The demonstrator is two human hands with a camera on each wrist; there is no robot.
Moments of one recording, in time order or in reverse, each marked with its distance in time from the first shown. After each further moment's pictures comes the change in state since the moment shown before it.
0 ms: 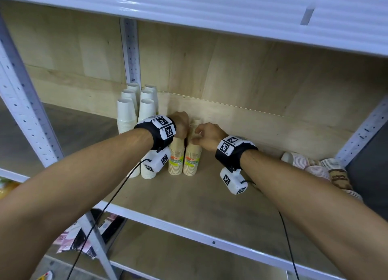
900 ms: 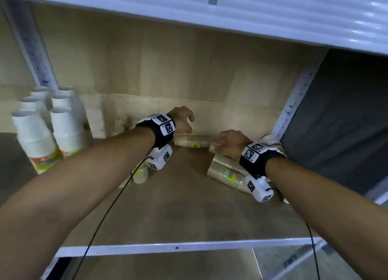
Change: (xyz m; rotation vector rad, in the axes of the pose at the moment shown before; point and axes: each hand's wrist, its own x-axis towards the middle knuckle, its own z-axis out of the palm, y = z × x) left_hand 0.072 0.136 0.008 -0.318 0.064 0.417; right_hand -0.085 0.166 -0.088 -0.146 0.005 0.348
